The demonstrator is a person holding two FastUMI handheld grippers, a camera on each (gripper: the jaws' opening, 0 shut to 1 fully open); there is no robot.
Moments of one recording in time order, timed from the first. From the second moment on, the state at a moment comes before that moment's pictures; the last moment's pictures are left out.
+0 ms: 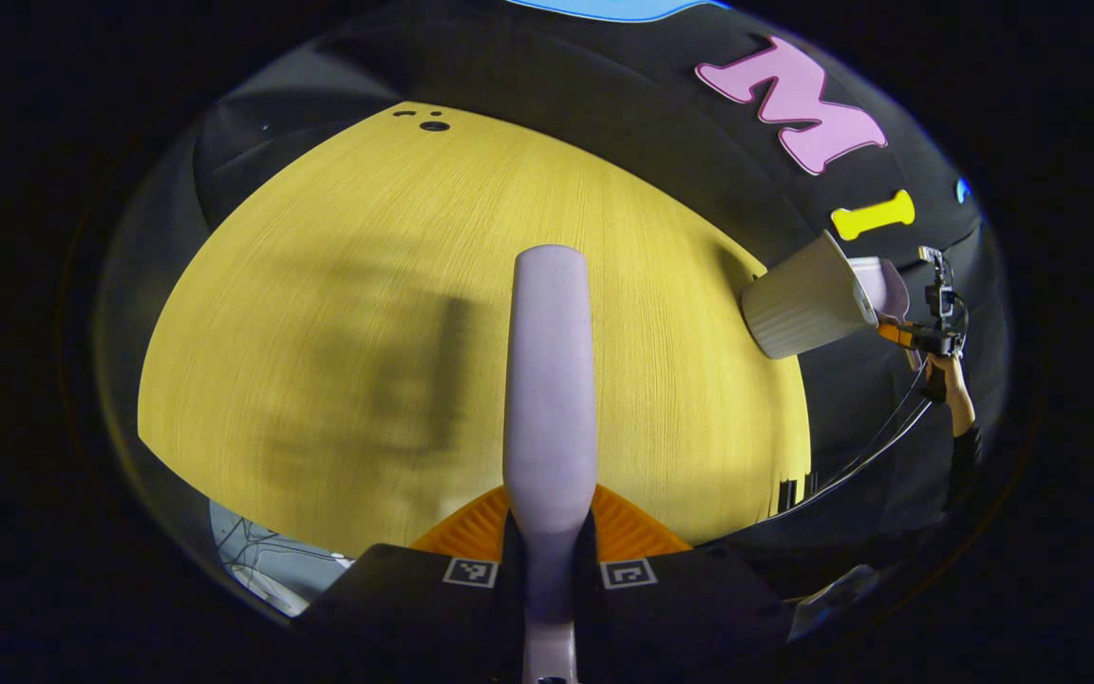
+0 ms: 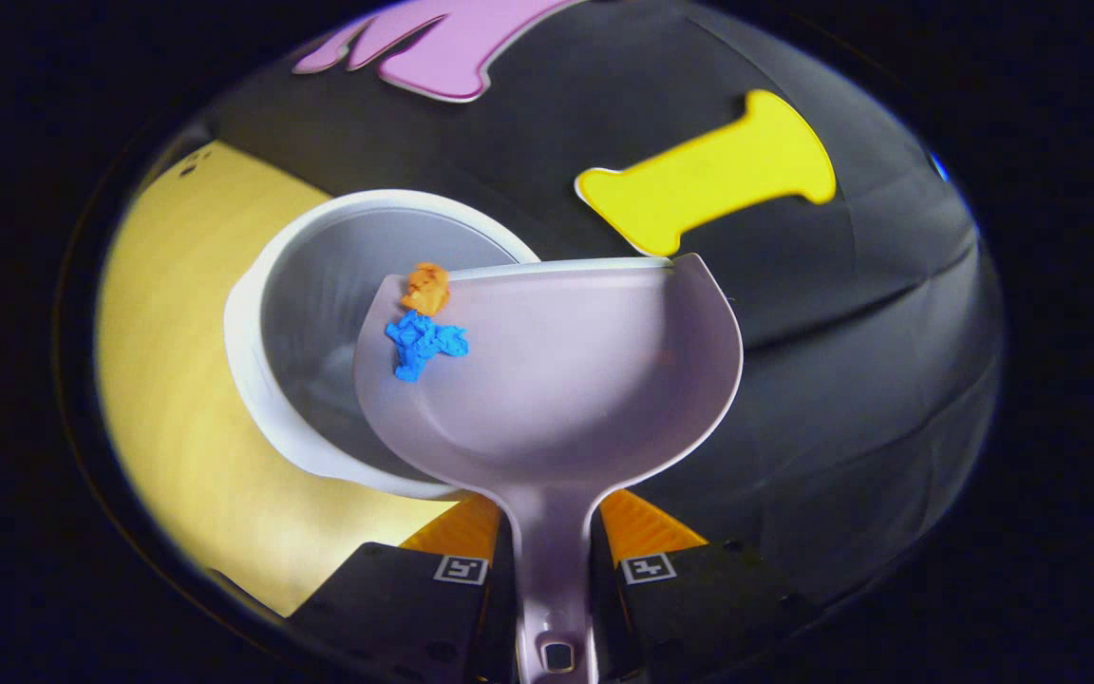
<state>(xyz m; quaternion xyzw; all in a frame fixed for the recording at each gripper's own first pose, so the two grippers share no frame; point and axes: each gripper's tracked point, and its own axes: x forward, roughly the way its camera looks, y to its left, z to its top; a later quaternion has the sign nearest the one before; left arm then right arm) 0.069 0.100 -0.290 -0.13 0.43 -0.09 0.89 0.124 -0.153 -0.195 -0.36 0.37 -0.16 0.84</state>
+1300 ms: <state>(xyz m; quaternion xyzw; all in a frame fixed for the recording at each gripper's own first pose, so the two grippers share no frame) 0.059 0.082 -0.289 -0.13 0.42 -0.08 0.89 0.130 -0.166 -0.149 -0.57 0.33 -0.14 0.74</state>
